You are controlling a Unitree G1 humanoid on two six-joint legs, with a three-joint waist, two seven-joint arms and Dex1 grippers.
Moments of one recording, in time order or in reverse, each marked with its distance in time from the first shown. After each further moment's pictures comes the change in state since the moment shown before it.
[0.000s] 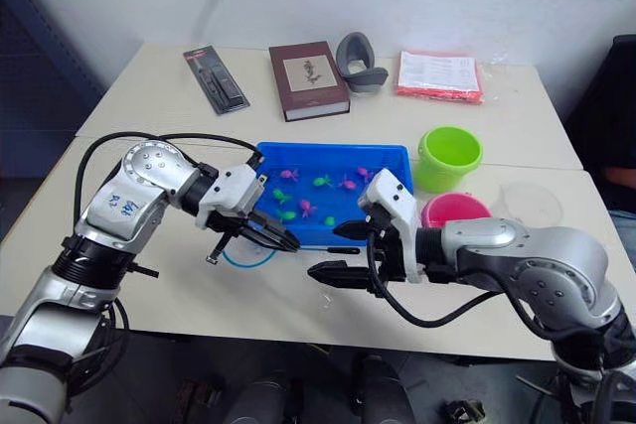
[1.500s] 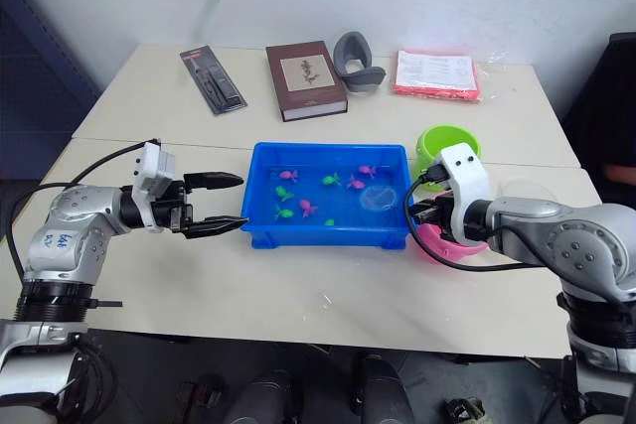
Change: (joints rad) left arm 0.283 0.011 0.402 0.133 -0.104 -0.001 0.265; right arm -0.059 -0.018 -0.186 0.236 -0.170 0.302 -0.361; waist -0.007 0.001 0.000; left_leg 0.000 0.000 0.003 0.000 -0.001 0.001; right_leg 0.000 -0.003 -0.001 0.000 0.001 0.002
